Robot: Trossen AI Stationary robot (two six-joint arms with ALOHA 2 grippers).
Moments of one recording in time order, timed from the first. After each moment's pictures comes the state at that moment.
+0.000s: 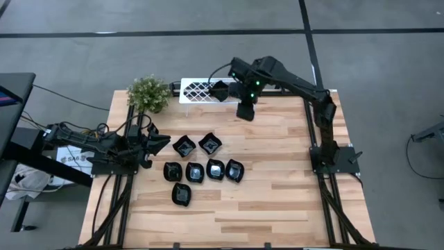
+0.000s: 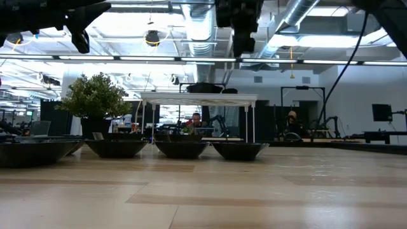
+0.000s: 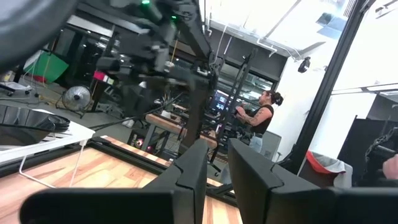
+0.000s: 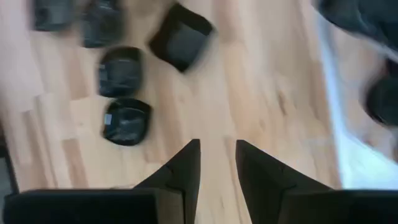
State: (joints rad) left arm -0.27 0.49 0.09 0.59 -0.37 -0.24; right arm -0.45 1.95 2.21 -1.55 -0.28 -0.22
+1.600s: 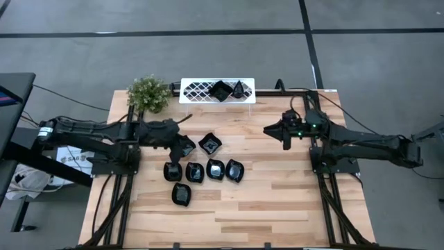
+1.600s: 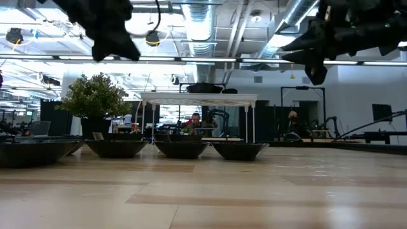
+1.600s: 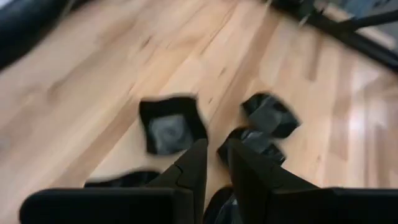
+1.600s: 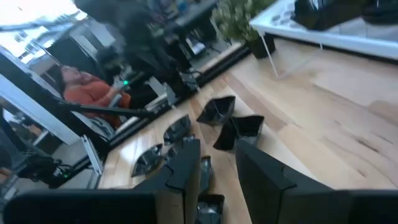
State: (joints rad) left arm -0.04 1.11 0.72 -0.42 -0.23 -0.44; right arm -0.36 0.63 0.32 0.17 -0.26 0.53
